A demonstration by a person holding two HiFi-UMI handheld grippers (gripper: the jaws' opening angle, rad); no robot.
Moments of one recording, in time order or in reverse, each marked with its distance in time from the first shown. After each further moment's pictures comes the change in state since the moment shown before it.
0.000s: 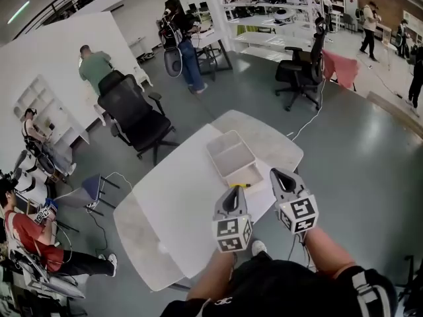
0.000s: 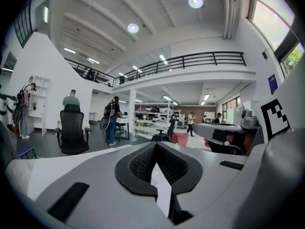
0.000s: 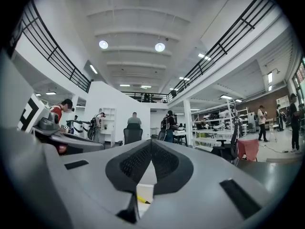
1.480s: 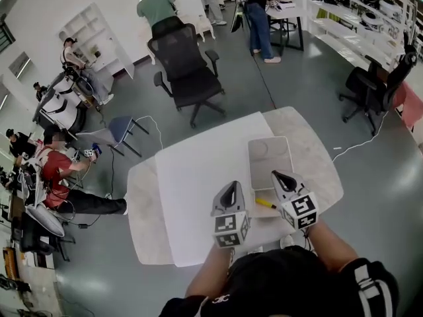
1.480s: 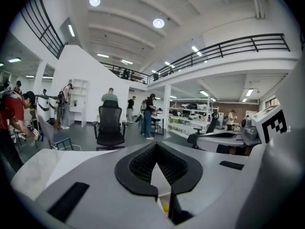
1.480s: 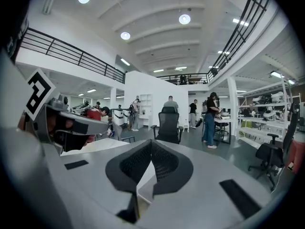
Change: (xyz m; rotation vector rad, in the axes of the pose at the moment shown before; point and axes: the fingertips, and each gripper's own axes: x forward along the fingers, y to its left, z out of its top) left arm 0.086 0.162 -0.004 -0.137 0.061 0.435; right arm 0.218 0.036 -0.063 -0.066 0.193 0.523
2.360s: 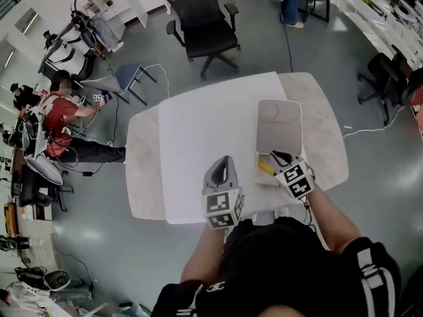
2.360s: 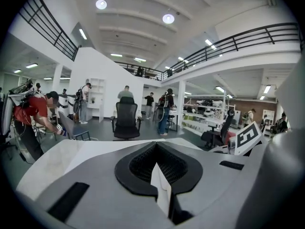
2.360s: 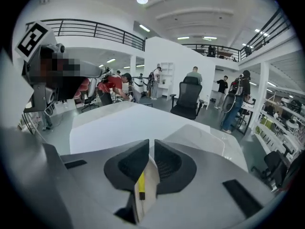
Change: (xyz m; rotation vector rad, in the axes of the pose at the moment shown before) left arm -0.046 0.027 -0.026 -0.051 0.051 0.189; right arm 0.024 0.037 -0.112 -0.161 0.404 0.260
